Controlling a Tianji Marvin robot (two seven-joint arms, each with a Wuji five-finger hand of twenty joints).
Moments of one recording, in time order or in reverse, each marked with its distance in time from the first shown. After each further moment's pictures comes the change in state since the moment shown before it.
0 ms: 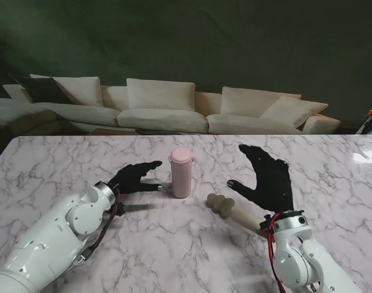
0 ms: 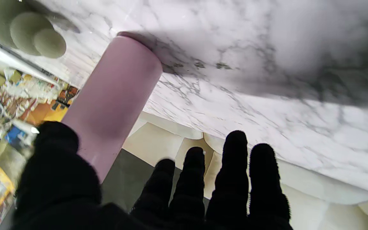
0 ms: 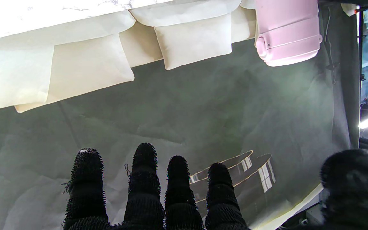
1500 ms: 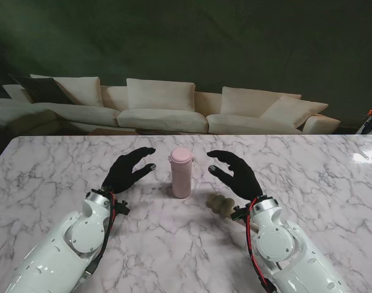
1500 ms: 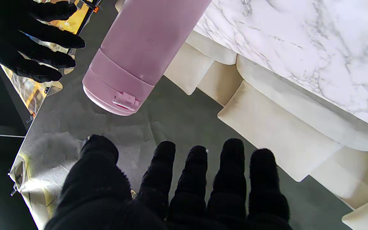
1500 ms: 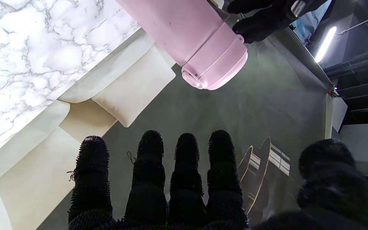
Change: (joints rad) left arm 0.175 -0.058 -0.115 -0.156 -0.074 -0.053 0.308; right arm 0.239 -0.054 -0.155 0.242 0.524 -0.242 0.194; left_hand 0.197 0.159 -0.003 0.001 0.099 -0.023 0.050 0.121 0.052 0.024 -0.059 -0.074 -0.004 -0.032 -0.102 -0.176 0.001 -0.014 -0.126 -0.176; right_hand 0.173 0.047 -0.093 0.023 0.255 -0.063 0.349 -0.266 0.289 -0.114 -0.023 0.020 0.184 -0.061 -0.091 -0.060 0.141 -0.061 0.017 -0.025
